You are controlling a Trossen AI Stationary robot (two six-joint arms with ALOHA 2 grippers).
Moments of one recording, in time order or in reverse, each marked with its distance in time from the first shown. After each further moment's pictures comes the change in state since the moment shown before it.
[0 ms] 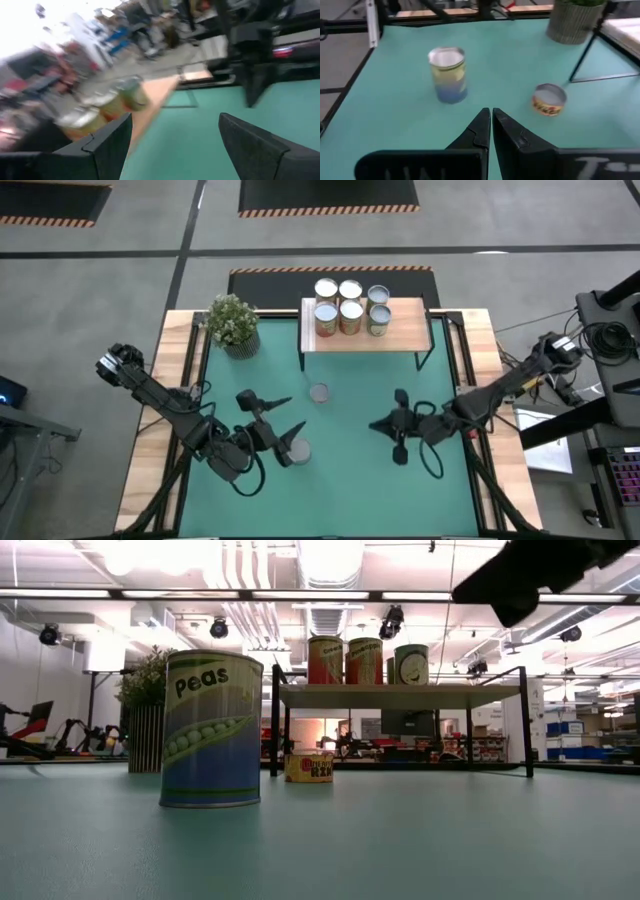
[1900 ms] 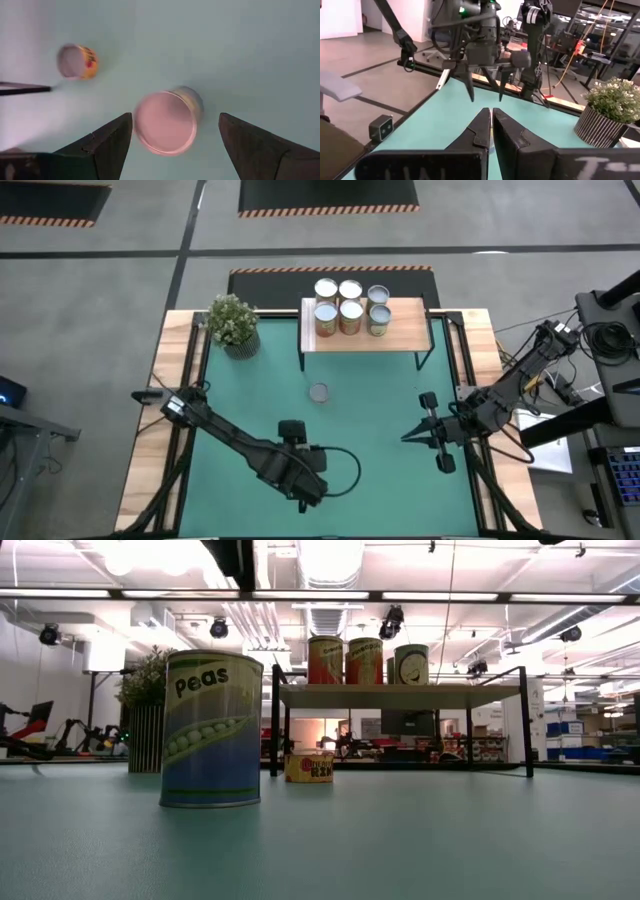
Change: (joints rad) left arm 0.116 0.657 0.891 -1.347 0.814 -0.594; right arm 0.222 -0.385 -0.150 0.171 -0.034 -0.469
